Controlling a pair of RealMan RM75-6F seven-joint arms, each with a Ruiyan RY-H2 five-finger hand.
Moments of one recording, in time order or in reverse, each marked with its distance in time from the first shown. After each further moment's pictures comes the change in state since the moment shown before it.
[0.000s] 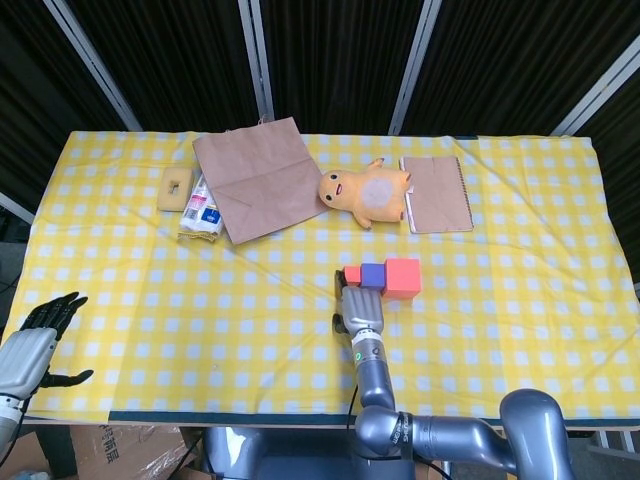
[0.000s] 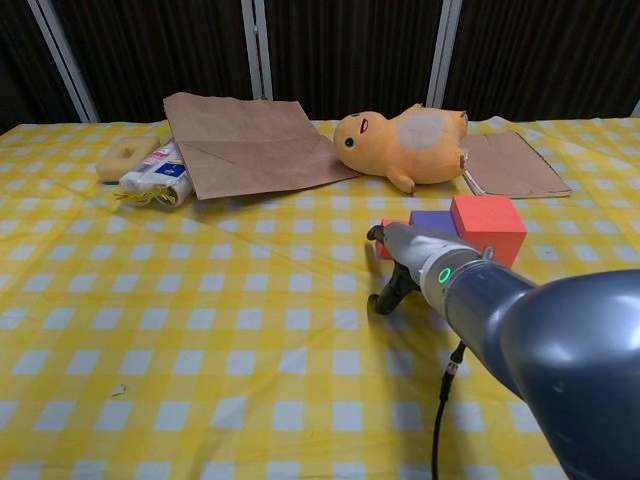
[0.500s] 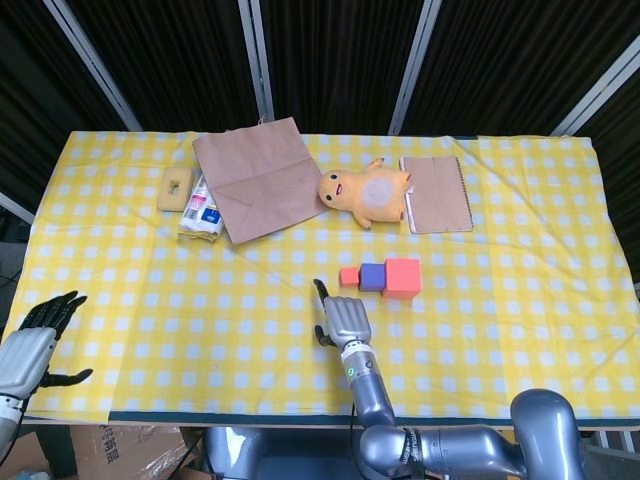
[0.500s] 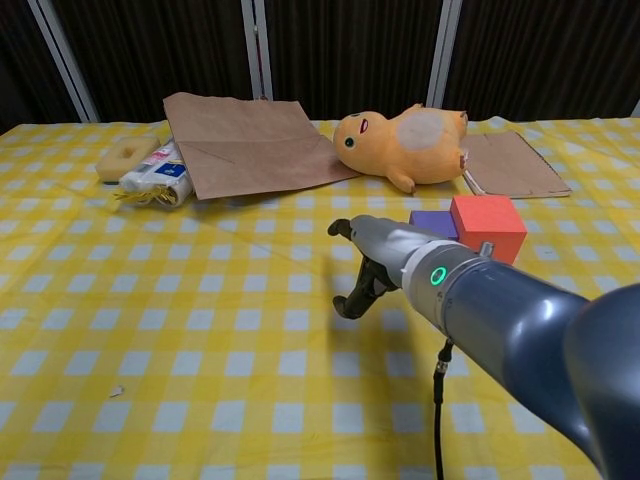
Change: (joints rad) left arm 0.004 -0.005 -0.002 0.003 0.007 0.016 0.007; right arm -0.025 0.056 -0.027 -0.229 -0.095 0.031 0.010
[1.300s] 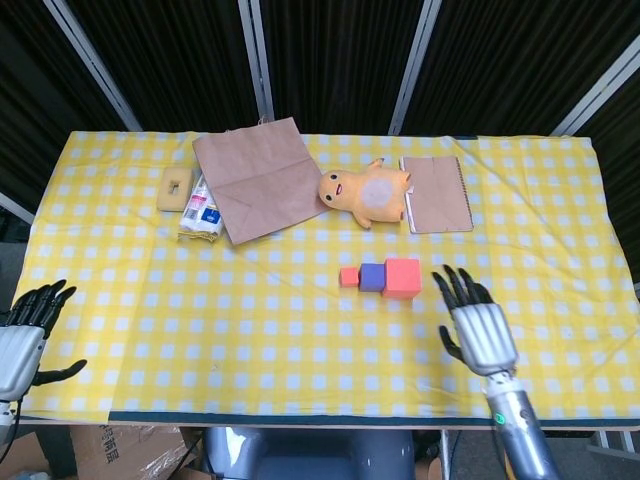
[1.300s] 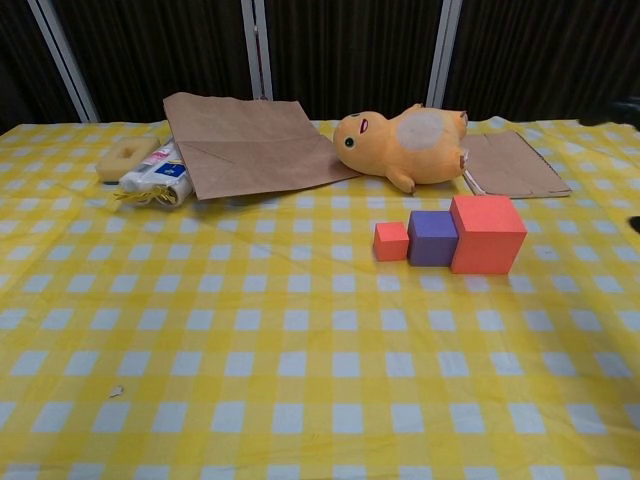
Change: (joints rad) left arm 0.053 -0.061 -0.013 0.089 0.124 0.193 0.010; right arm -0.413 0.712 -0.492 -0.310 -0.762 0.268 0.271
